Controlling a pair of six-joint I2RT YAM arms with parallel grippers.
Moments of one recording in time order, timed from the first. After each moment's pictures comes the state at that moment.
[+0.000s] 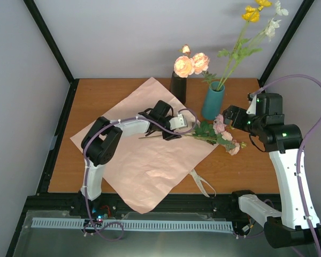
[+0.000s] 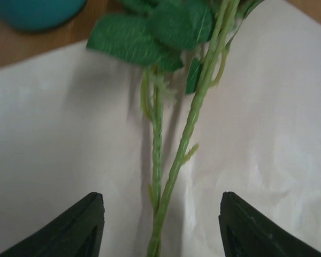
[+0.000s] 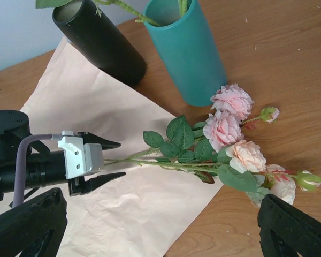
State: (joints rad) left arm -0.67 2.06 1.39 -0.24 0.42 0.65; right arm 0.11 1.01 1.37 -1.09 -0.13 0.39
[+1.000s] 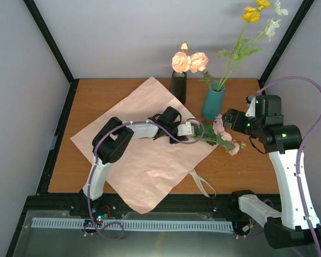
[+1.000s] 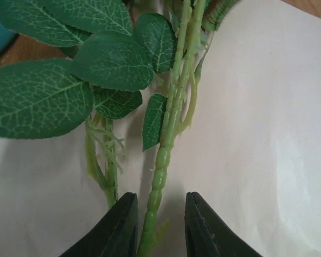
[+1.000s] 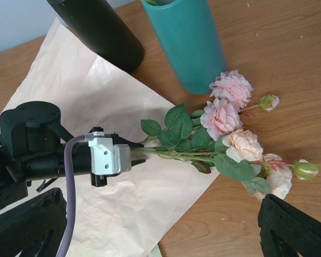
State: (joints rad) left arm -0.74 2.19 1.43 -0.13 0.44 0.73; right arm 0.11 1.00 1.36 -1.13 -0.14 0.36
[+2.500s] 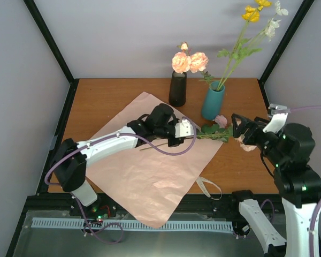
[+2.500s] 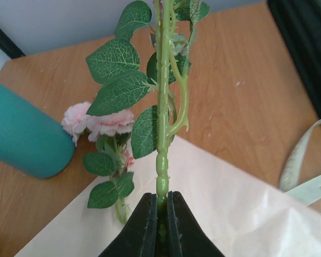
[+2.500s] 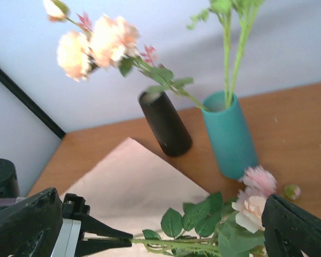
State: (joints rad) left arm -0.88 1.65 1.24 -0.21 0.41 0.60; right arm 0.11 0.69 1.30 -0.93 -0.17 0.36
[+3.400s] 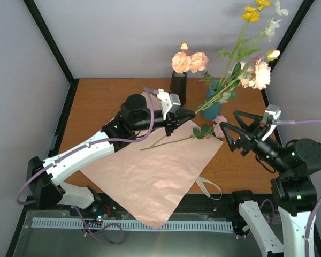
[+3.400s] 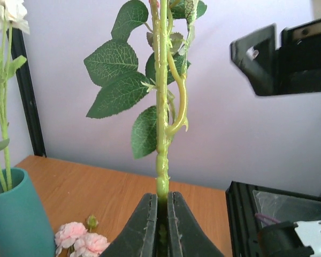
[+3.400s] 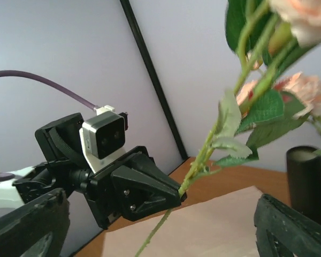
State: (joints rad) left arm -0.88 1.35 1.24 0.09 0.51 -0.04; right arm 0.11 0.52 1.14 -0.48 -0.68 0.44
